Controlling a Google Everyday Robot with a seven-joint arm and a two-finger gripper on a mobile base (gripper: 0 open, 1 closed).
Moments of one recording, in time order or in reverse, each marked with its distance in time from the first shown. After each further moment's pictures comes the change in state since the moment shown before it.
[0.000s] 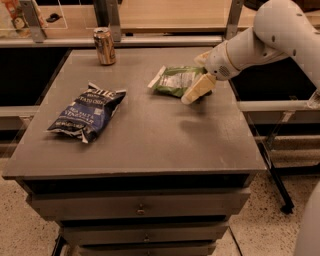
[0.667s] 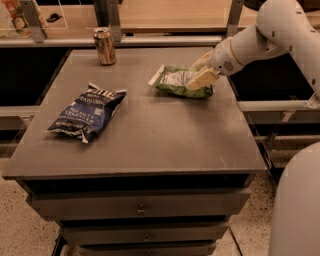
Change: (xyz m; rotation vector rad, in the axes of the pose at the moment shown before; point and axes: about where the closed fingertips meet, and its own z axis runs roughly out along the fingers) arm 0.012 -0.030 0.000 -0.018 -0.003 -0.008
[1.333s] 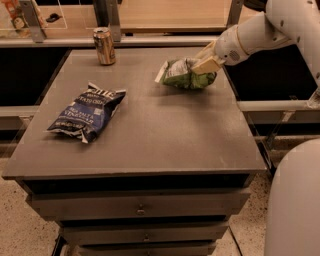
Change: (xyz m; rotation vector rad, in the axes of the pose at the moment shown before) arm -0.018 -0.022 -0.024 0.044 -0.050 -0.057
